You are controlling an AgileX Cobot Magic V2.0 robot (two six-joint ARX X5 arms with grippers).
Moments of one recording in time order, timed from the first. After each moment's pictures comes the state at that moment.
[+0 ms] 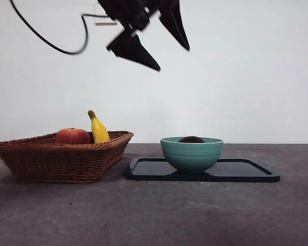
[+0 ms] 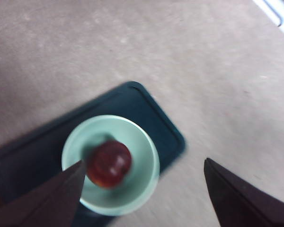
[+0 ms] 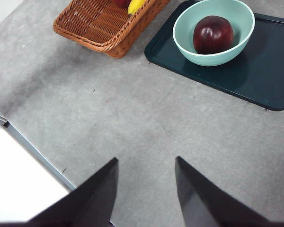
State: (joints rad) left arm -0.60 1.81 1.70 -0.59 0.31 -0.14; right arm 0.37 0.59 0.77 -0.86 -0.42 0.10
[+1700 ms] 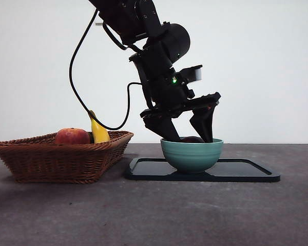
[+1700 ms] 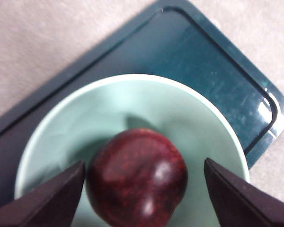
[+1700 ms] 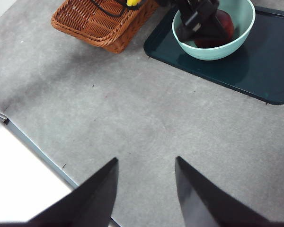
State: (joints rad) left arm -0.70 2.19 1.80 -0.53 0.13 0.03; right arm 0.37 0.59 0.77 -0.88 -0.41 0.10
